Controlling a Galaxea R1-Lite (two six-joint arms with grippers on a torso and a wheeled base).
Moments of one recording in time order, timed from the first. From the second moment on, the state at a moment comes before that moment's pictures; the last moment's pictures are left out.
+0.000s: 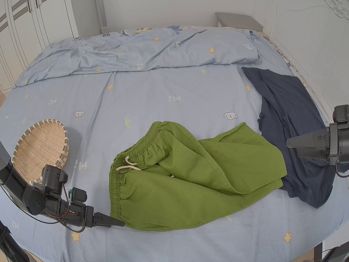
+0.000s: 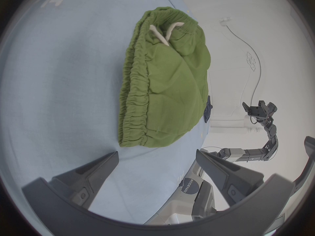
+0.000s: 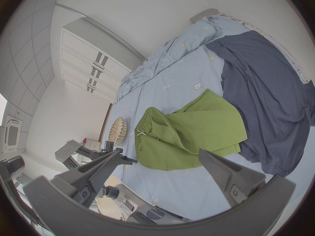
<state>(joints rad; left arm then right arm) -0.04 1.84 -0.41 -0.32 -0.88 -0.11 0.30 1.22 -0.96 0.30 0.42 0.43</state>
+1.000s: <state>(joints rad) -0.04 2.00 -0.57 -0.35 -0.88 -0.21 0.30 1.22 -0.95 0.30 0.42 0.43</state>
